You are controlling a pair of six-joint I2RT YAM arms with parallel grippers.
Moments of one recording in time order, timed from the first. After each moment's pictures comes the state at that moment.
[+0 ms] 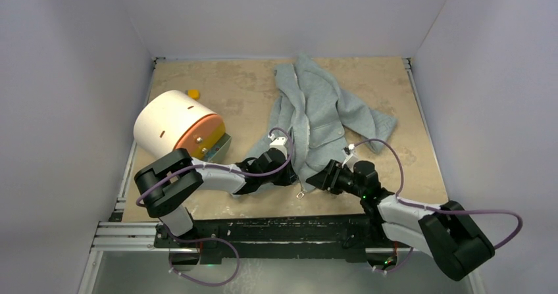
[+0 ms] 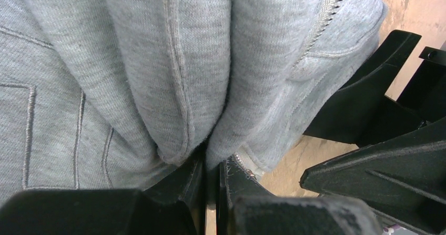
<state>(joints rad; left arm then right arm) -0.99 1.66 0.66 0.33 -0.07 -0.83 0.48 1.05 0.02 0.52 -0.40 0.90</state>
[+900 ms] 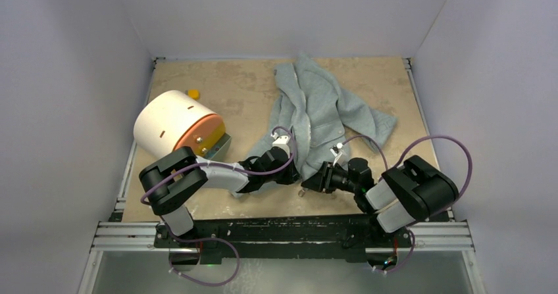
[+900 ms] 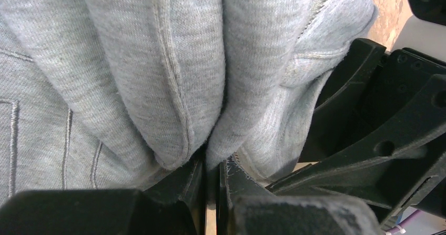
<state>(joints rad) -0.99 1.70 0.70 0.34 -0.06 -0.82 0.48 1.52 0.04 1.03 -0.59 0.83</state>
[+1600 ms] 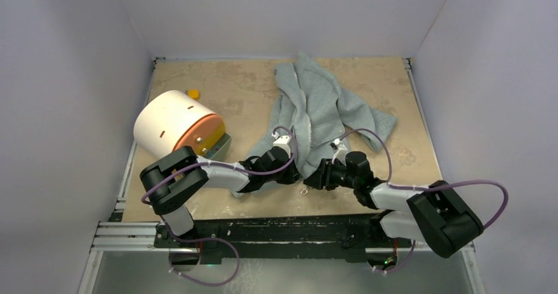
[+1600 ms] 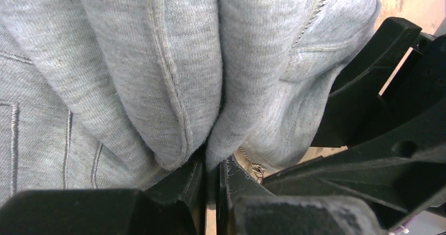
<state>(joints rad) -0.99 1.70 0.70 0.34 -0.06 -0.81 0.49 1.25 0.14 0.56 -0.51 0.67</state>
